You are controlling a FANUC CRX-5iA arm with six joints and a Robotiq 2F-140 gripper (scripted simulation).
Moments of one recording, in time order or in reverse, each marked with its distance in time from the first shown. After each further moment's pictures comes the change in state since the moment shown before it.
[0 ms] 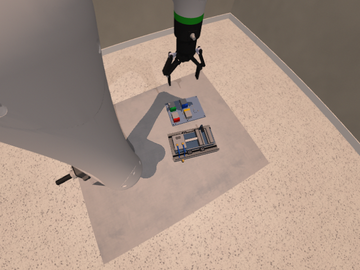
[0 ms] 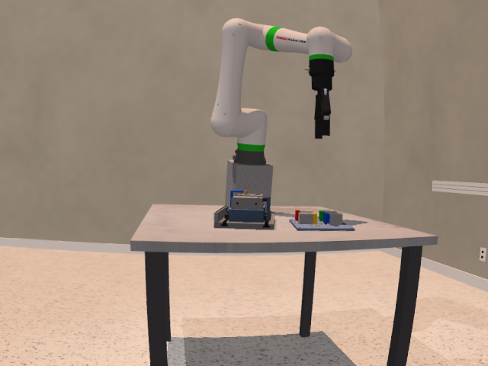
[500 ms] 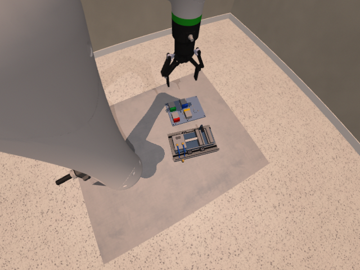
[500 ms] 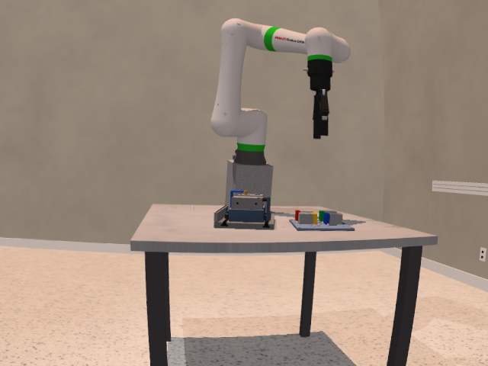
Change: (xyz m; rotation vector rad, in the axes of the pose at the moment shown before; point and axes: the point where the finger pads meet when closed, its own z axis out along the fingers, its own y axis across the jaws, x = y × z) arm -0.005 -0.009 0.000 0.000 0.000 0.000
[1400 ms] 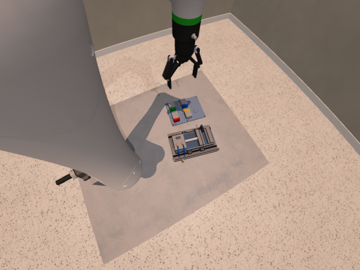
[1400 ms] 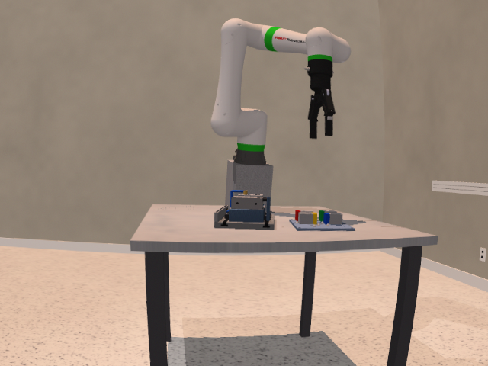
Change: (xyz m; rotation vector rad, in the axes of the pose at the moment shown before) arm 0.001 0.002 0.000 -0.002 -0.002 -0.216
